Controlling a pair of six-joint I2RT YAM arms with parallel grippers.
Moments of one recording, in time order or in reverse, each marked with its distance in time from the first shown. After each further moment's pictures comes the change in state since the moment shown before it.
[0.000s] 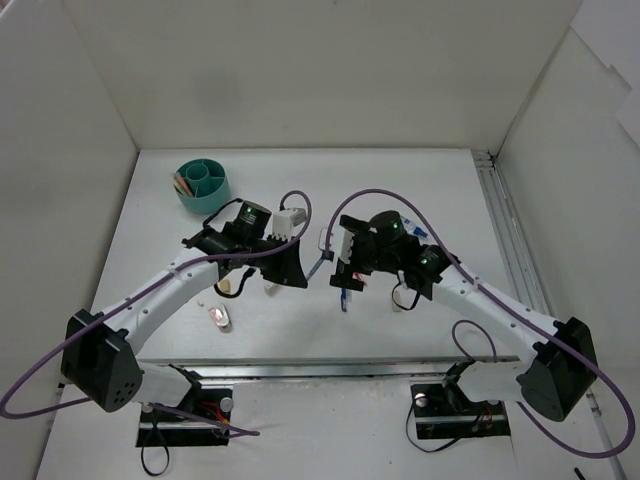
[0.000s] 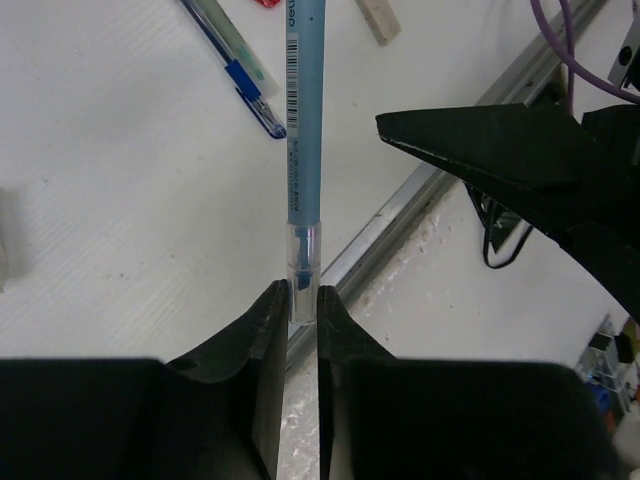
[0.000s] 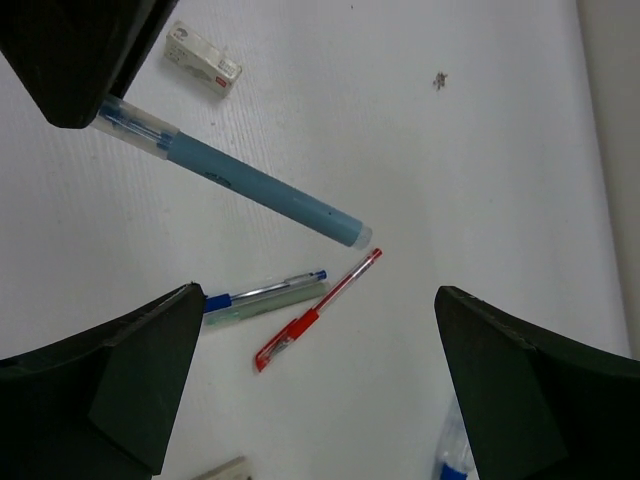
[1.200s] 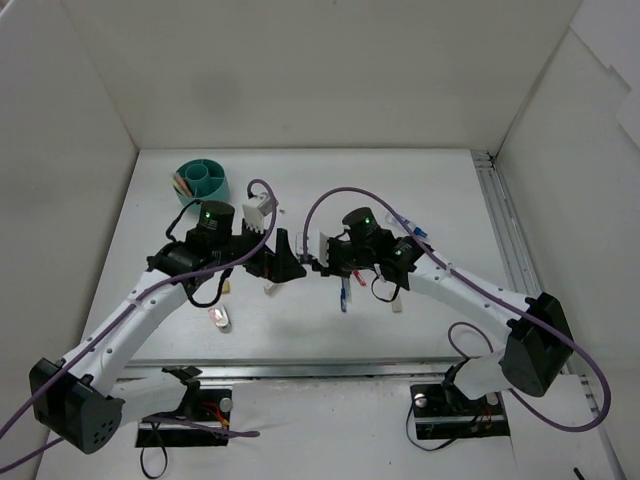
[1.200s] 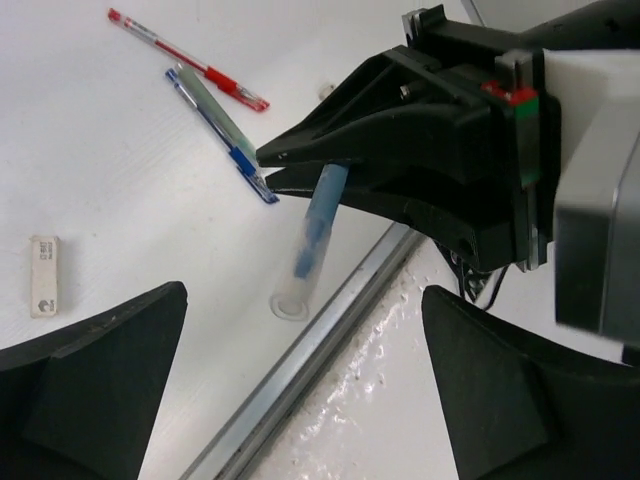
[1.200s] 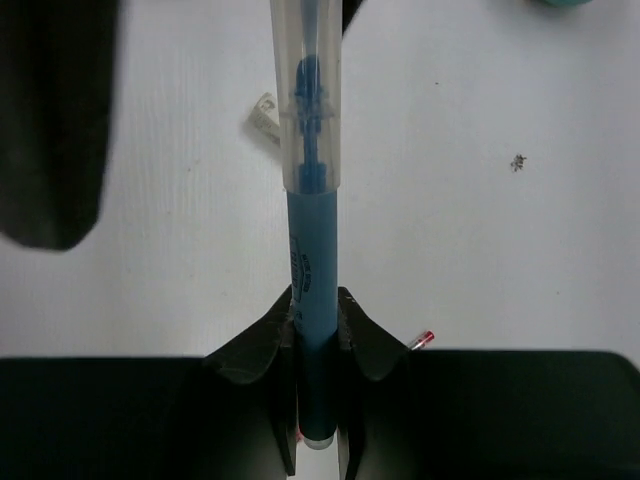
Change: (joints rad) left arm 0.101 -0.190 -0.049 0.078 0.078 -0.014; right arm 0.085 0.165 0.122 -0.044 -0.144 -0.083
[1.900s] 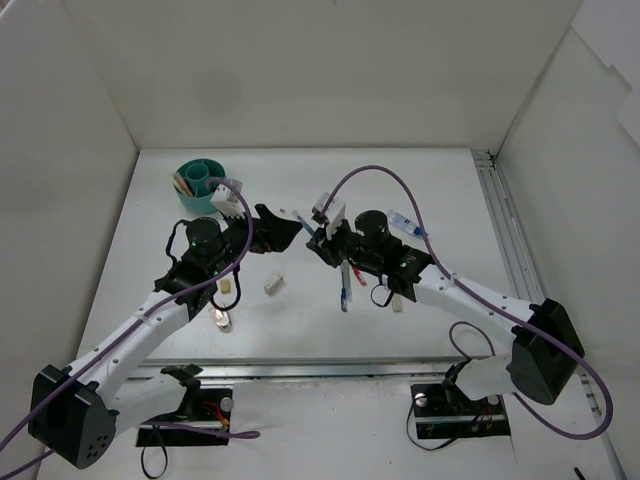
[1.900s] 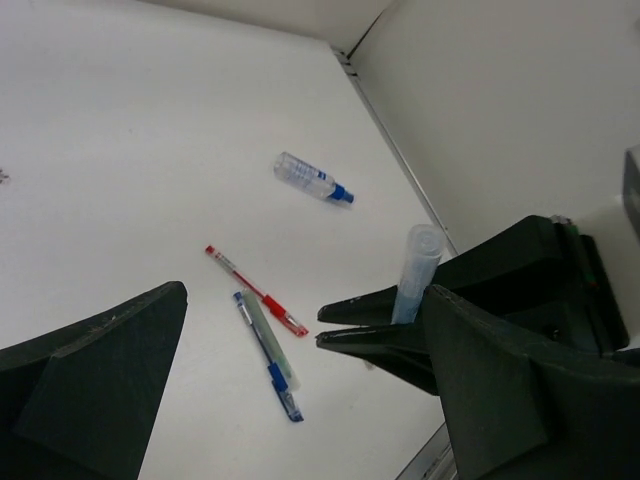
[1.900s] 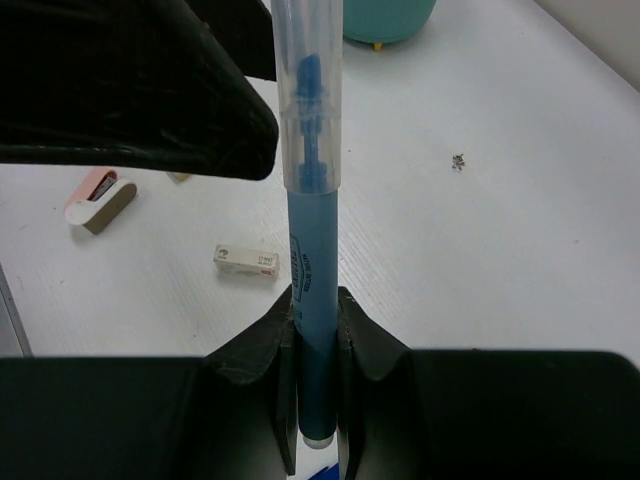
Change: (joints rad) left arm 0.006 -0.119 -0.317 0.723 -0.386 -0.291; right arm 0.006 -0.058 -0.133 0.468 0.211 0.652
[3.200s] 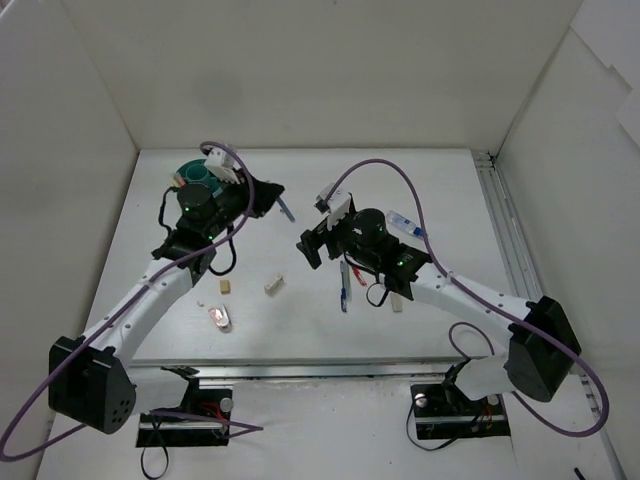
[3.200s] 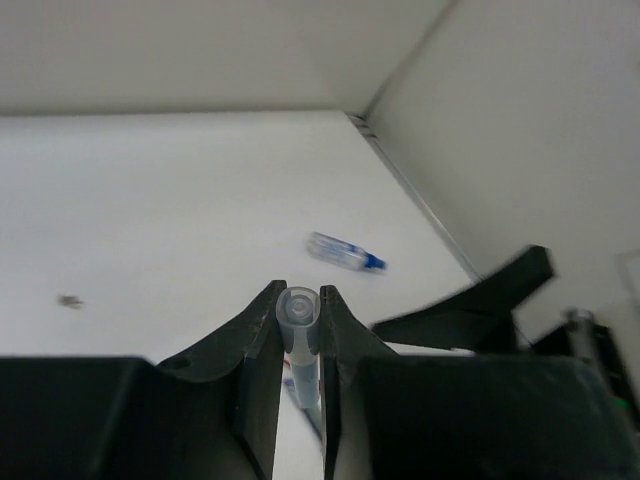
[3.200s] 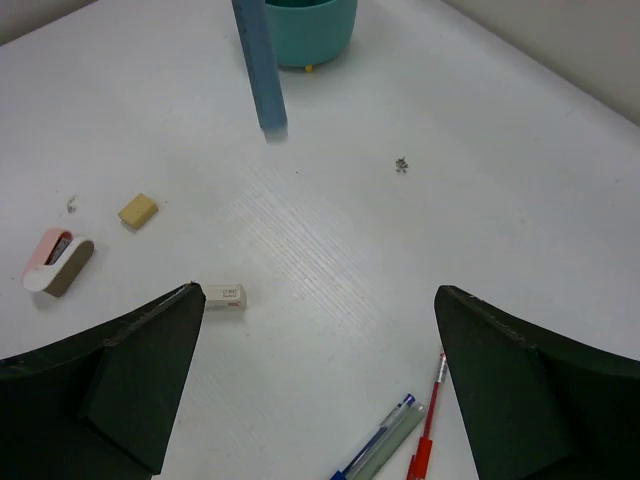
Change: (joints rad) left arm 0.117 0.193 0.216 0.086 0.127 0.098; right arm 0.006 0.034 0.026 0.035 0.164 0.096
